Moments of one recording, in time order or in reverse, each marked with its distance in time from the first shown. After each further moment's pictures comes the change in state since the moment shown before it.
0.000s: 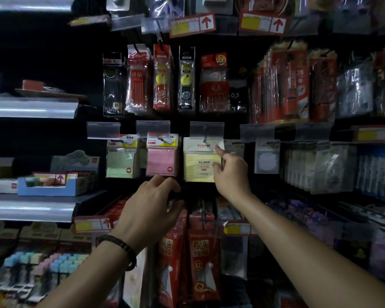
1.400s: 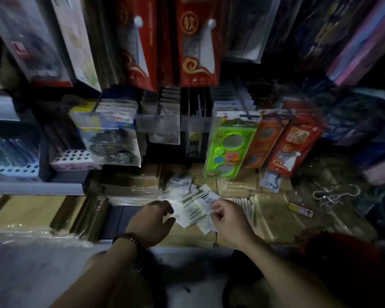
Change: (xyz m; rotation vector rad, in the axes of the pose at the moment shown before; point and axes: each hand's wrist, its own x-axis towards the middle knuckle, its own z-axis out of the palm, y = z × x) left_hand -0.456 -0.017 0.293 -0.278 -1.045 -0.471; right_hand -0.572 0.268 0.044 -0.096 -0.838 0.658
